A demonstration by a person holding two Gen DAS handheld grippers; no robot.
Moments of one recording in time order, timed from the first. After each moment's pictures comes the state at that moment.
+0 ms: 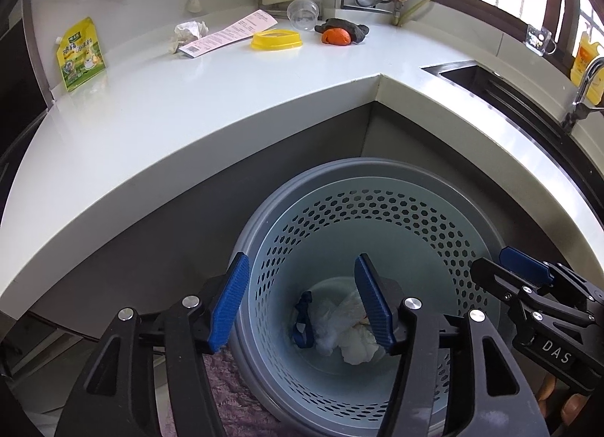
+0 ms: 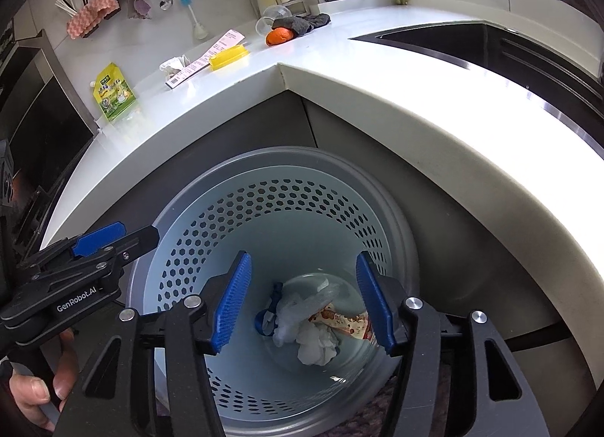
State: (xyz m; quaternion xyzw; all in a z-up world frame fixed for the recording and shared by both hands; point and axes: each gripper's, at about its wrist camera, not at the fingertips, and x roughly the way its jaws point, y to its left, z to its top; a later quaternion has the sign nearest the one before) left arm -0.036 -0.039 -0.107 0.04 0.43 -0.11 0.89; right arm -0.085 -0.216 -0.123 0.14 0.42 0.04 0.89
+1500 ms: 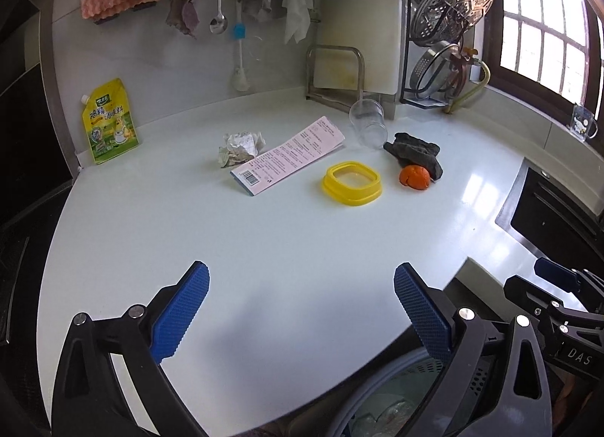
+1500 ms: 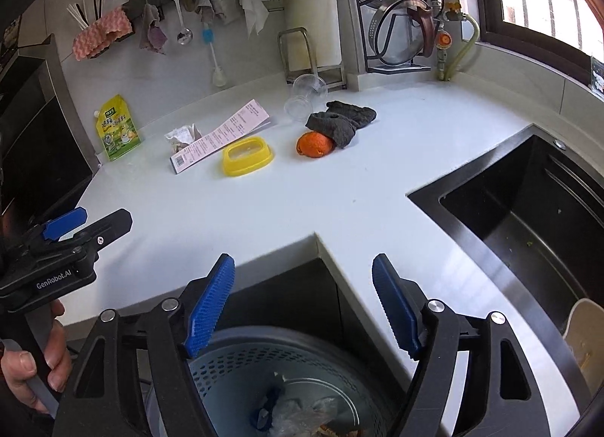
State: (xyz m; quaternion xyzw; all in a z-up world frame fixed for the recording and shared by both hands) left arm 0.096 0.000 -0.021 0.03 0.32 -0.05 0.94; right arm 0.063 -0.202 -0.039 0.07 0.36 0.06 0.93
